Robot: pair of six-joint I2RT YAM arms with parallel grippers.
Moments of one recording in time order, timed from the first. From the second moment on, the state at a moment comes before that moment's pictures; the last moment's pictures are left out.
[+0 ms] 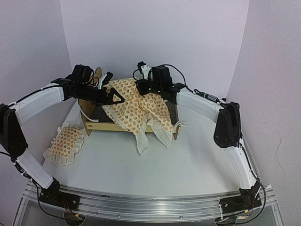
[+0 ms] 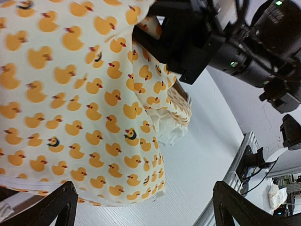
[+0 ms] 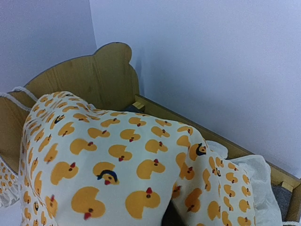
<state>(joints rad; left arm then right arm) -0.41 1.55 1.40 -0.52 0.58 -0.23 0.72 2.42 2.33 -0.15 0.00 0.04</state>
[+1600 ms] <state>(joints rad) -0.39 1.59 1.45 -0.61 0.29 0.10 0.61 1.79 1.66 -0.63 -0.21 0.15</state>
